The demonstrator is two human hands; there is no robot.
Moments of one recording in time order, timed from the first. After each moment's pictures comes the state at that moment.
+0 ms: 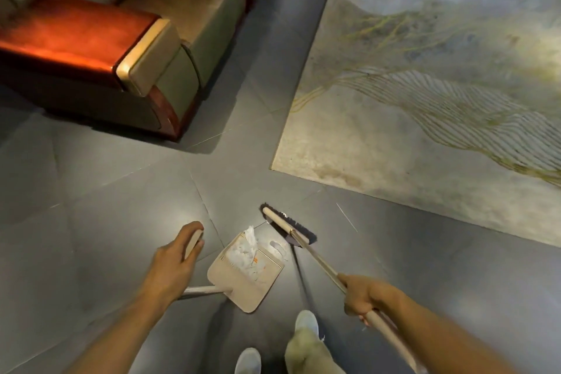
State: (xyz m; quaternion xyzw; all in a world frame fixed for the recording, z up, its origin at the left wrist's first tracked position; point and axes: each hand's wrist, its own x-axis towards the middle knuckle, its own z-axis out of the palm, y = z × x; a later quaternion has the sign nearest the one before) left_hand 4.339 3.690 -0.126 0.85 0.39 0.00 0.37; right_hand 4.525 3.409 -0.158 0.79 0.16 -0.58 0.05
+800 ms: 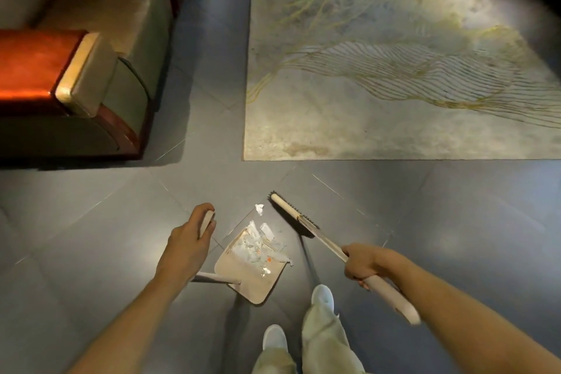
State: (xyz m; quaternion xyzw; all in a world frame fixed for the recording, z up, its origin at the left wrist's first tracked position) left_hand 4.321 3.700 -0.136 0.90 0.25 -0.05 0.36; right_hand 4.424 3.393 -0.126 0.83 0.03 -0.55 -0.09
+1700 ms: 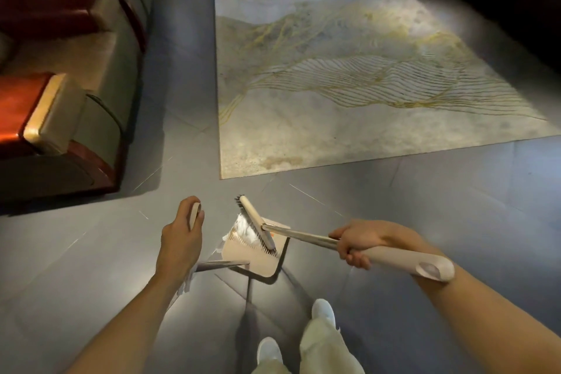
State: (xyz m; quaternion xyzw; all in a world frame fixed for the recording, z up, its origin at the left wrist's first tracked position) left_hand 4.338 3.650 -0.113 0.89 0.23 0.06 0.39; right_hand 4.416 3.341 -0.050 0.74 -0.09 -0.59 -0.32
